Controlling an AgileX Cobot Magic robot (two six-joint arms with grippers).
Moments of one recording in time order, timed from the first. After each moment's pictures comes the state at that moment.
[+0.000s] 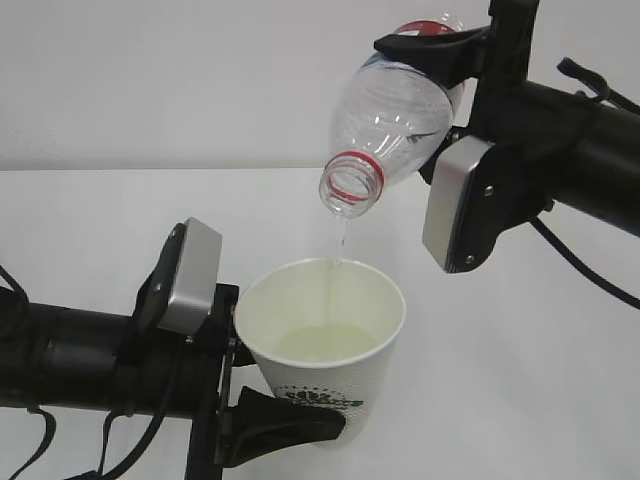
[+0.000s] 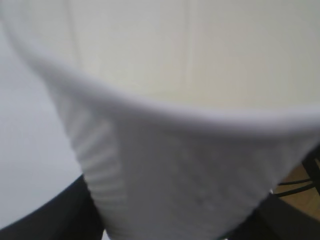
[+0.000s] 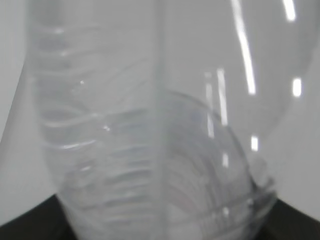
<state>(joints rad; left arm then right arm) -0.53 1.80 -0.57 1.14 -1.08 -0.47 0.39 1.47 -0.68 -0.55 -0.82 -1.21</state>
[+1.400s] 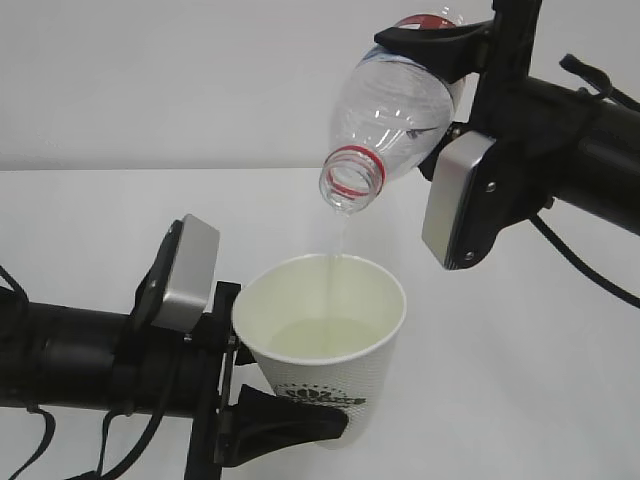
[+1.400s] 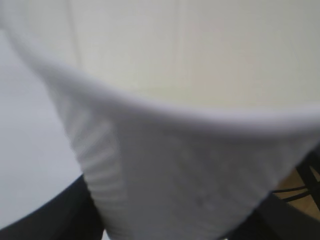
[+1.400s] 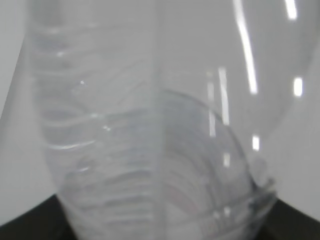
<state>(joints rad) -0.53 1.80 -0.57 1.14 -1.11 -0.47 0.39 1.47 -0.68 -0.54 -0.84 -1.21</state>
